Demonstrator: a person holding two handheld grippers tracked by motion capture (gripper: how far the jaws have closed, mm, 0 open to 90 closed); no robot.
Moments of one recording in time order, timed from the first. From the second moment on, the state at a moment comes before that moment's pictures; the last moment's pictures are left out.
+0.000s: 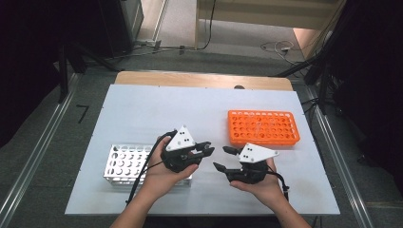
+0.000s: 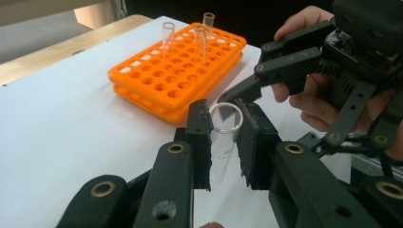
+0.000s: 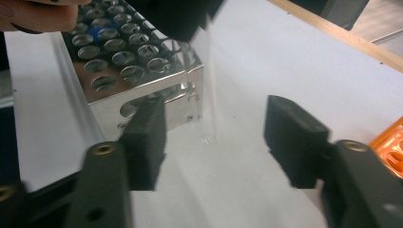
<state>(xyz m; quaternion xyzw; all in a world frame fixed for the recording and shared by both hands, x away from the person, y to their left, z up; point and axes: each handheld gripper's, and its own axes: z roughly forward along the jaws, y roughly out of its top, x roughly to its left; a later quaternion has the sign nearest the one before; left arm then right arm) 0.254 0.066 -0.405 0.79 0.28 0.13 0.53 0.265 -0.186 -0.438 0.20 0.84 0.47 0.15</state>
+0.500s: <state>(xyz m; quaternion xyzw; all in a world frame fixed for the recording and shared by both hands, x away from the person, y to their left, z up) 0.249 0.116 -0.388 0.76 0.31 0.16 0.54 0.288 -0.246 -0.444 0.25 0.82 0.50 0.13</state>
